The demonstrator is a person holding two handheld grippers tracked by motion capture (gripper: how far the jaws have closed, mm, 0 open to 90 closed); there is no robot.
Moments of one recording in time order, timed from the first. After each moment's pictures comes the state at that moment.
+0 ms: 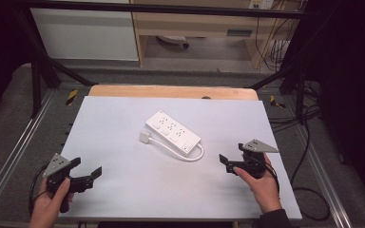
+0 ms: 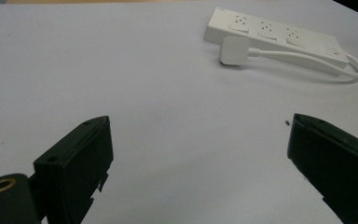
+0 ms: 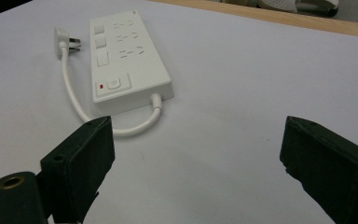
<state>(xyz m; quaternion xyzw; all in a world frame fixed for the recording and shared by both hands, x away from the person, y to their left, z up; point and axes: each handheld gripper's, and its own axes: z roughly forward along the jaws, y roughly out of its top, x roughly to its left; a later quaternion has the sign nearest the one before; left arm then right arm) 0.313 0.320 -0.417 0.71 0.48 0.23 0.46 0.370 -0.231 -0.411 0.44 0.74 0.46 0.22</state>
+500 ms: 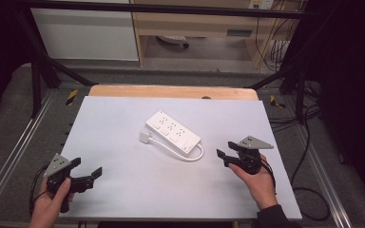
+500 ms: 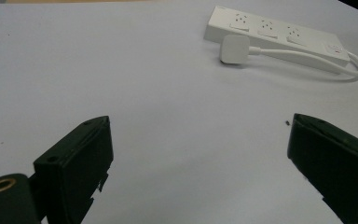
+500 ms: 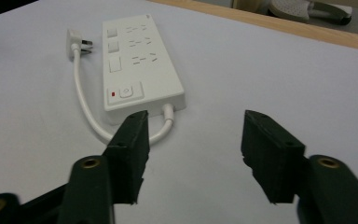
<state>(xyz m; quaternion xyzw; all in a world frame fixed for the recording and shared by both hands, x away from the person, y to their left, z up) 0.313 0.319 -0.418 0.71 0.48 0.23 0.46 0.379 -0.220 -0.404 0.41 0.76 0.46 0.22</state>
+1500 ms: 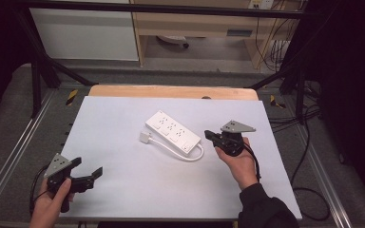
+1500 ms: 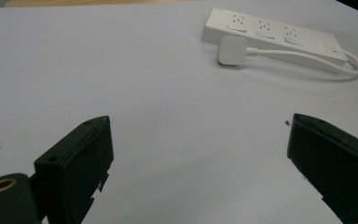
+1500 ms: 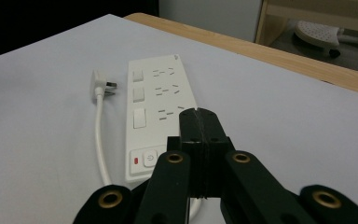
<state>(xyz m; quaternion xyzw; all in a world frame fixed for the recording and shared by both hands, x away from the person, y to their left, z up) 0.313 0.318 -0.417 0.71 0.48 0.23 0.46 0.422 -0.175 -0.389 0.37 0.76 0.49 0.21</state>
